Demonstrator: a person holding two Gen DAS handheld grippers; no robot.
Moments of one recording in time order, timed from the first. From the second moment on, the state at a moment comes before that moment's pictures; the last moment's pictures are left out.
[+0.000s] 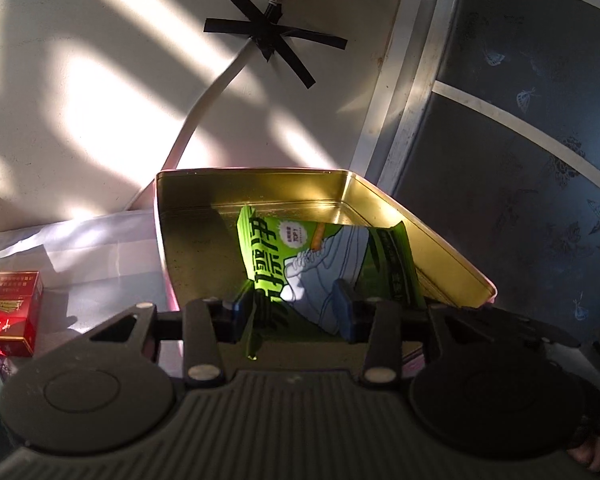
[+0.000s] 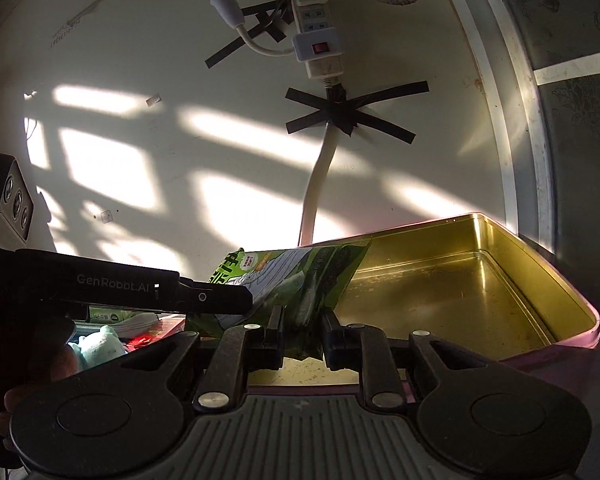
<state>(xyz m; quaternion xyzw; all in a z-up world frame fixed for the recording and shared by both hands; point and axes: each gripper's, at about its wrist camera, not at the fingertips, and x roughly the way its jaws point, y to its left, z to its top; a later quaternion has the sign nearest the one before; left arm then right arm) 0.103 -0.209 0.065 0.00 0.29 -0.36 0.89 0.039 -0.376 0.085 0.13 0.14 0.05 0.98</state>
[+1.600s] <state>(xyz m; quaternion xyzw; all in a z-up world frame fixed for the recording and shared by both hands) 0.024 -0.047 -0.002 0.08 0.31 -0.14 0.94 0.006 -0.249 0.051 0.12 0.27 0.08 0.95</state>
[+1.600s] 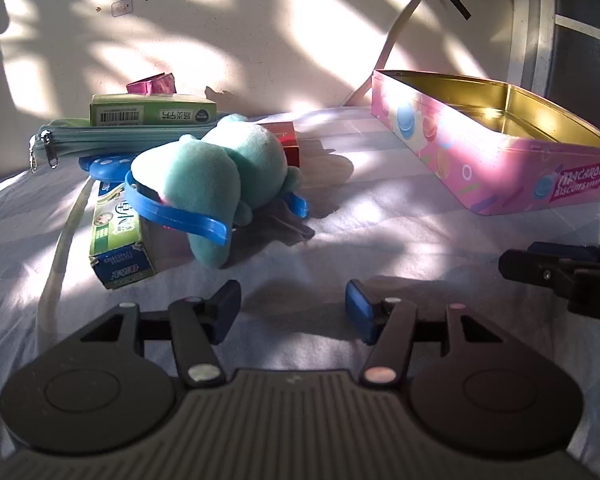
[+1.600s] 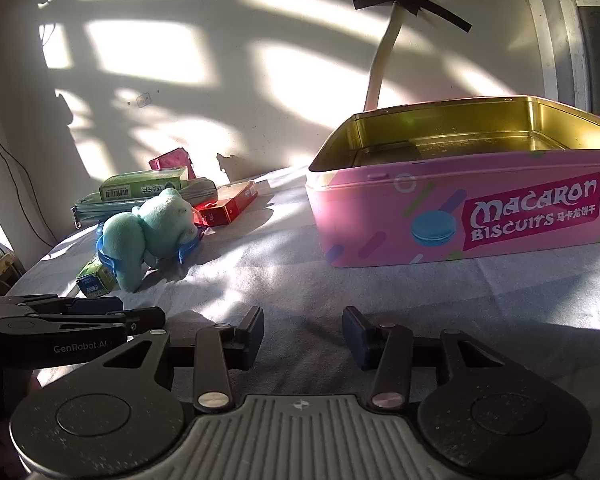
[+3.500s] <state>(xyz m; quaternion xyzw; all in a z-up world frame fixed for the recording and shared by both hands) 0.026 0.050 0.001 -0.01 0.24 -0.09 0.97 0.040 -0.148 0.064 0.04 0.26 0.17 0.95</state>
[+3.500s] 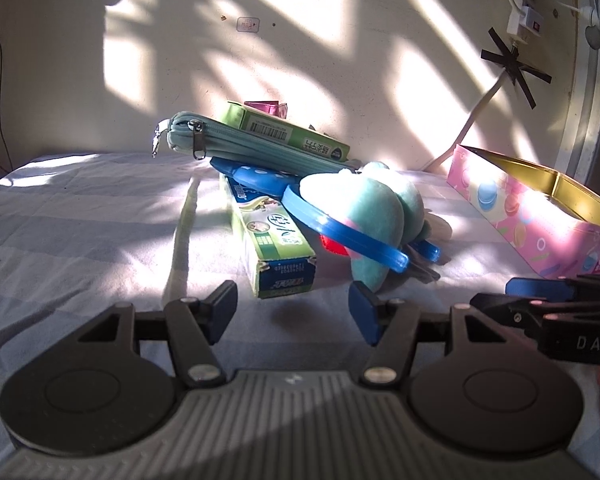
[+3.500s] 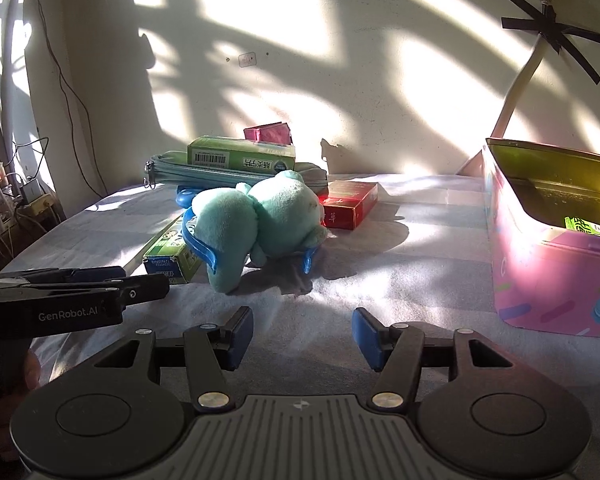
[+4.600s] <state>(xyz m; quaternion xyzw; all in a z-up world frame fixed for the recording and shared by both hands) 0.040 0.082 0.000 -0.10 0.25 -0.10 0.96 0.066 -0.106 0.071 -0.01 0.25 0.21 0.94</state>
